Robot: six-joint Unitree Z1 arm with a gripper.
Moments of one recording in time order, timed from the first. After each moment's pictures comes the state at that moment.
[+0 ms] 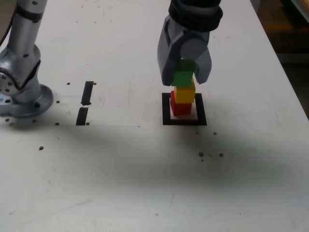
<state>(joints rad) -0.13 2.06 -1.83 1.56 0.00 -0.24</state>
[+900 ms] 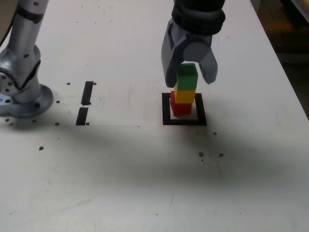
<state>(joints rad) -0.13 2.07 -1.82 1.52 0.02 -0.21</state>
